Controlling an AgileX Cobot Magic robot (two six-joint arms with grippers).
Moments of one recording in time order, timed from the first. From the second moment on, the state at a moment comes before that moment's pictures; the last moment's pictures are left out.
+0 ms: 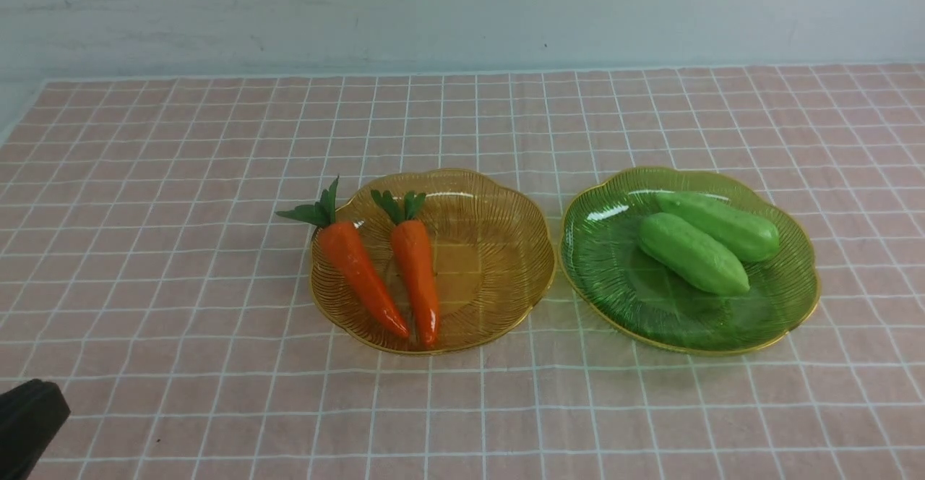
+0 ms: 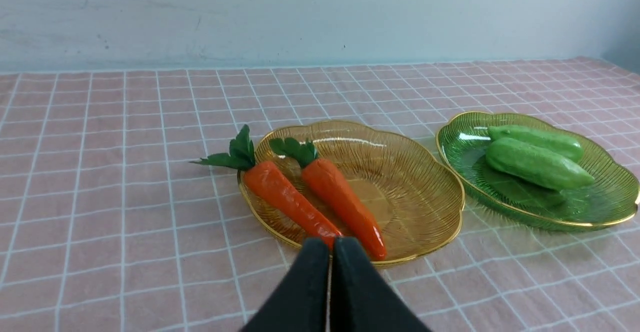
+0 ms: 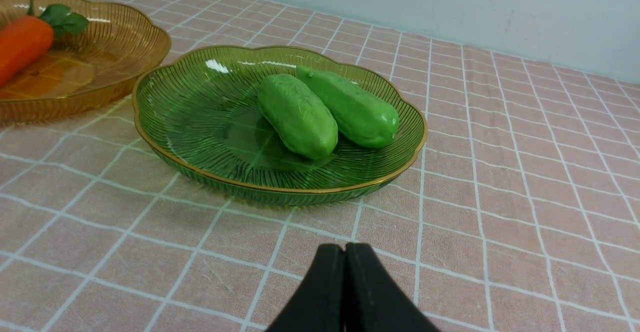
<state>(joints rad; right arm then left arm) 0.12 -0.01 0.03 0.13 0.39 -0.26 -0.31 0.16 -0.35 -0.14 0.46 -0.04</state>
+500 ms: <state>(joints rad) 0.12 -0.01 0.03 0.13 0.39 -0.26 -0.21 0.01 0.01 -0.08 0.29 0.07</state>
